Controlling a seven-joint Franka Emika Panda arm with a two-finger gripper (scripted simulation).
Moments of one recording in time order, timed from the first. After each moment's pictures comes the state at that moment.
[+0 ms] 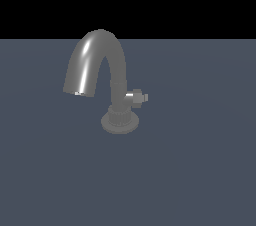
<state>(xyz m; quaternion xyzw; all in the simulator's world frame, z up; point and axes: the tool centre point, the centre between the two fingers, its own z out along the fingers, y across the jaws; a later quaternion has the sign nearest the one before) -0.246 0.006 0.472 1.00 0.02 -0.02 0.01</state>
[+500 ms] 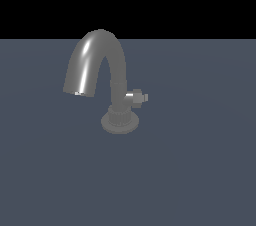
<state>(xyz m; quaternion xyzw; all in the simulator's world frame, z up) -0.240 0.008 0.472 1.00 0.01 -0.03 0.00</state>
